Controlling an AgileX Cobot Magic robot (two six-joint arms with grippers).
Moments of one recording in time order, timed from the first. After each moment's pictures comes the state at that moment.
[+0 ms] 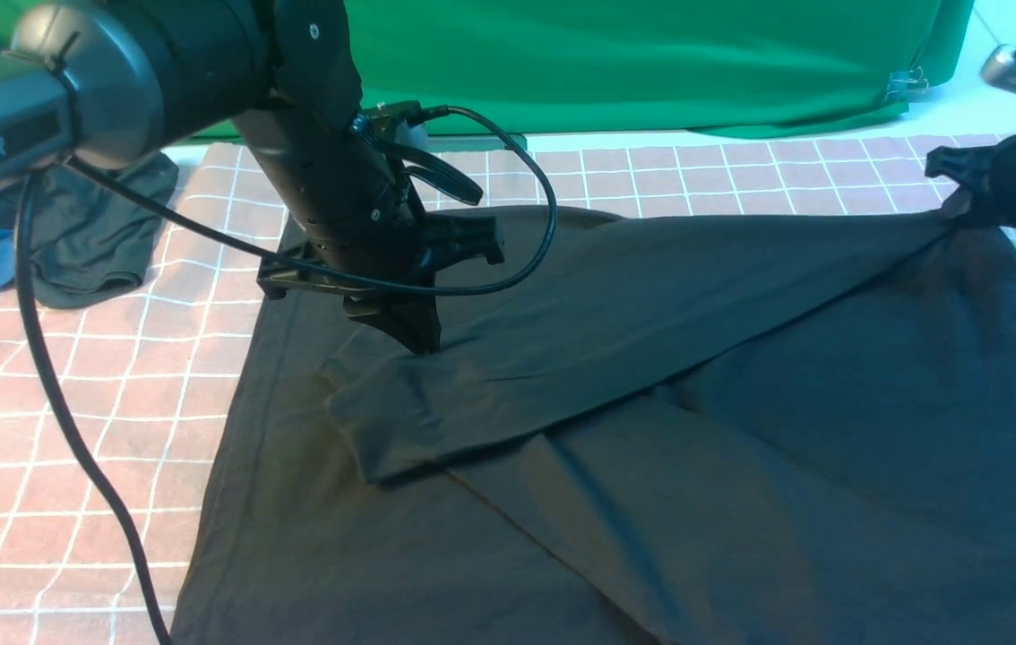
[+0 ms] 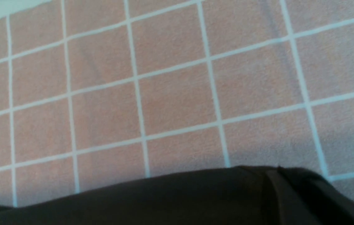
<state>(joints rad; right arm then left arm) -0.21 2.20 -1.67 0.46 0.54 -0.26 -0.36 1.87 -1.55 -0.17 1.12 -0.30</state>
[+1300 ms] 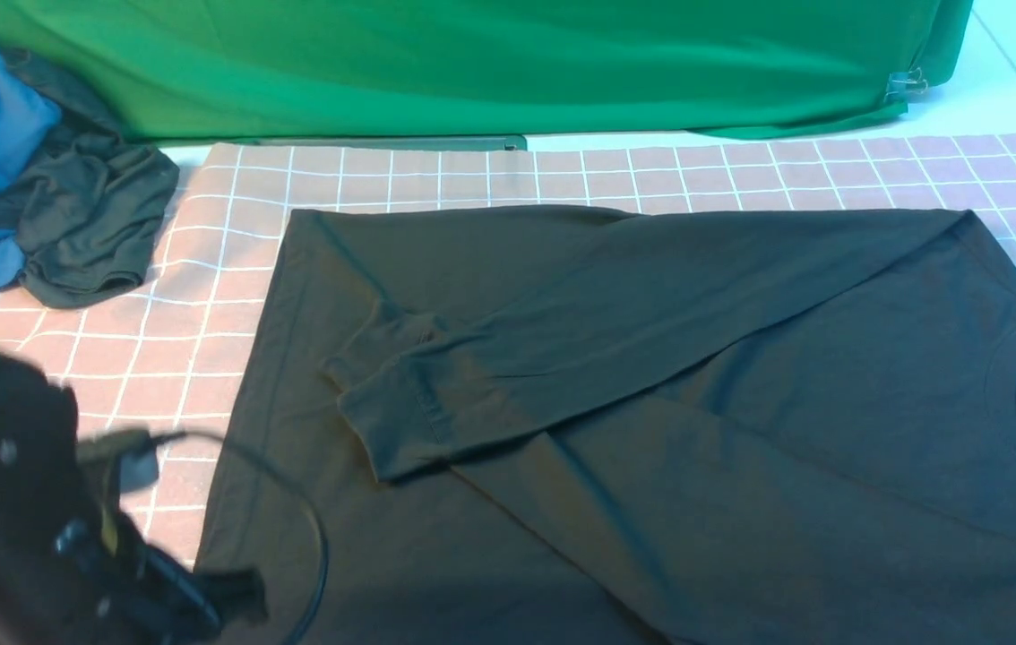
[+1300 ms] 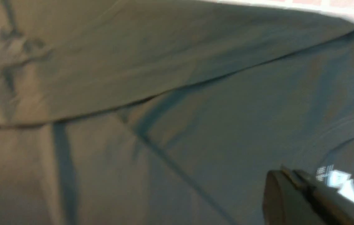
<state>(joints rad) -0.13 1.34 -1.36 0.39 1.15 -0.39 -0.36 1.23 -0.64 -0.01 1.08 -0.66</state>
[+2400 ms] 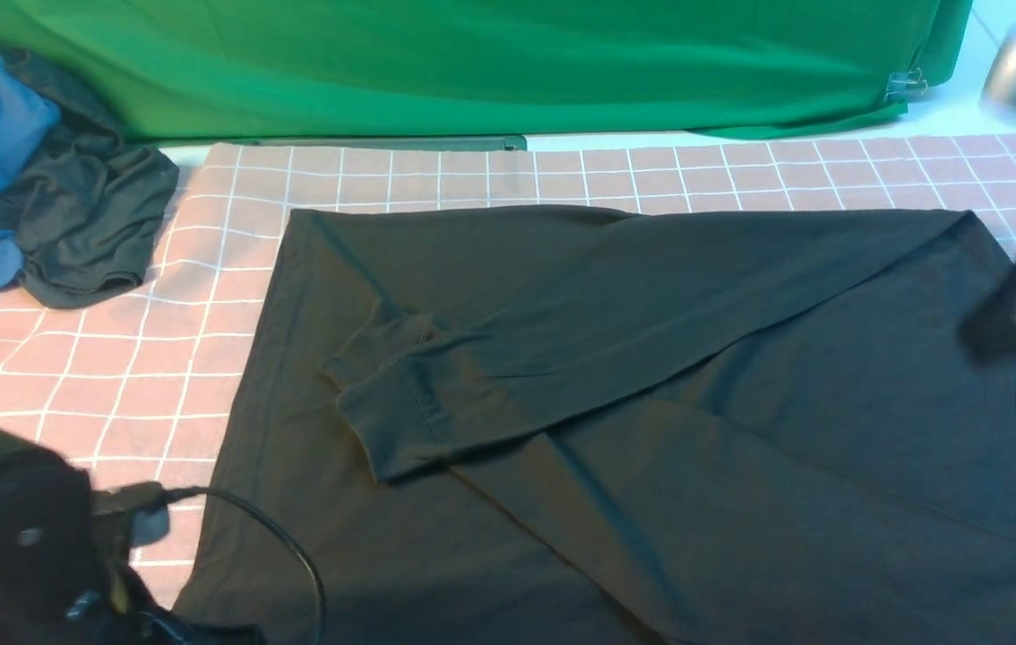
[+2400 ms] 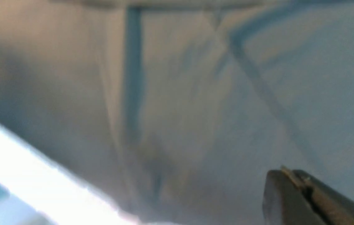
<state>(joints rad) 0.11 1.30 -1.12 0.36 1.21 -0.45 -0.36 1.21 -0.54 0.00 0.97 -0.62</state>
